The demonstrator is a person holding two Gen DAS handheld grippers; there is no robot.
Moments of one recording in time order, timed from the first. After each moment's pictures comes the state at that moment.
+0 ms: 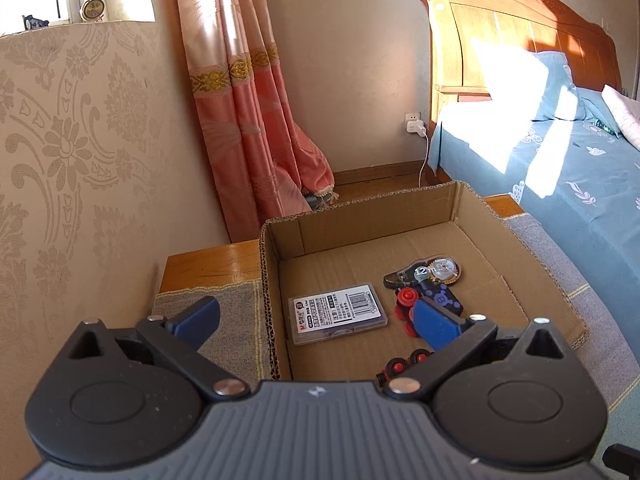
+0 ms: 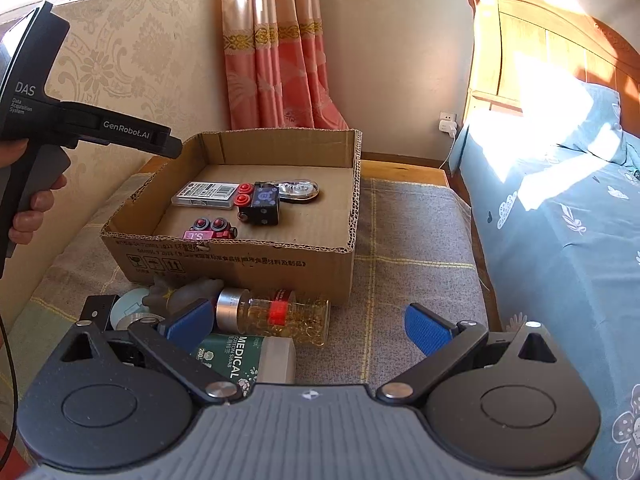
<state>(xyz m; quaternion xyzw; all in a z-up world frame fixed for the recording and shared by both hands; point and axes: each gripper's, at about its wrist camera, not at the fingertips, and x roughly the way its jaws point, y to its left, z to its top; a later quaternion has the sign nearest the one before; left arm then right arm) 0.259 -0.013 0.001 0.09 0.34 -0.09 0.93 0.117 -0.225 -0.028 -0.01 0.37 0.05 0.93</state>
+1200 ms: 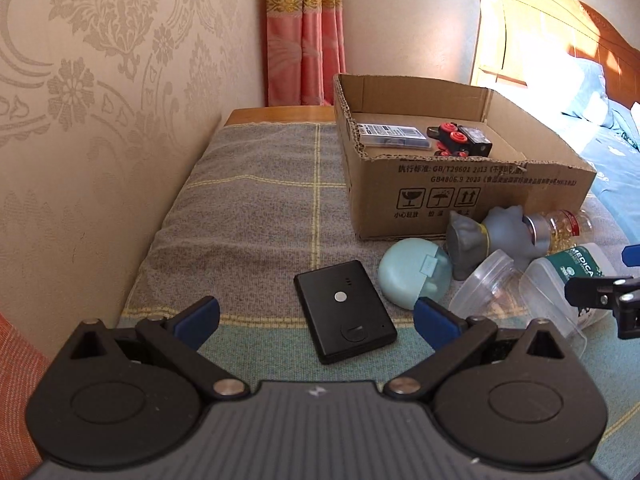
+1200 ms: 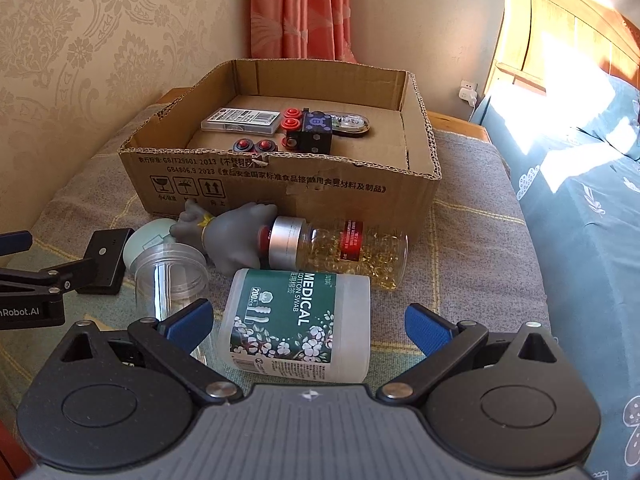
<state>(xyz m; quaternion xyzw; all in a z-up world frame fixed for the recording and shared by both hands) 0.129 0.061 -0.090 0.01 0.38 -0.03 0.92 0.121 -0.166 -0.074 -0.05 0.43 0.06 0.90</state>
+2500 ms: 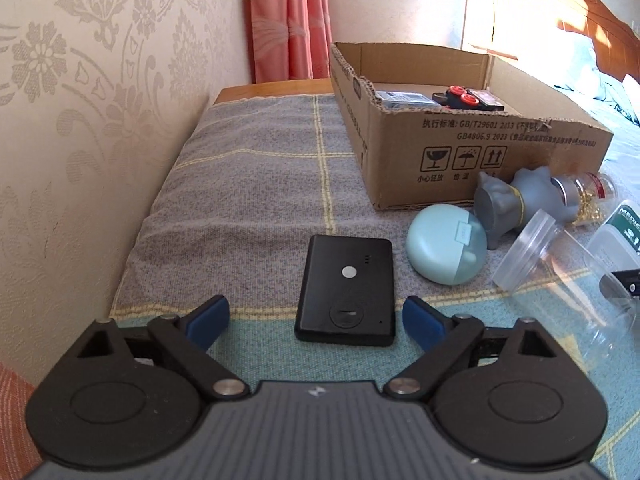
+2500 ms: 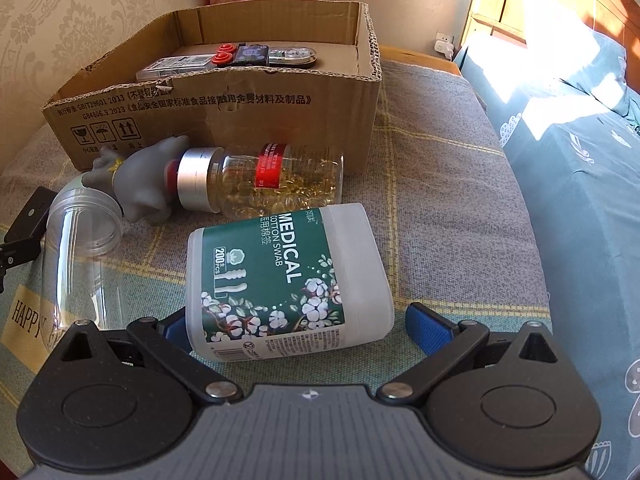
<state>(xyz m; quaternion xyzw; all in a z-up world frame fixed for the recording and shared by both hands) 0.146 0.071 -0.117 0.04 0.40 -0.06 0.91 0.126 -0.210 -0.118 -0.03 0.48 0.02 0.87</state>
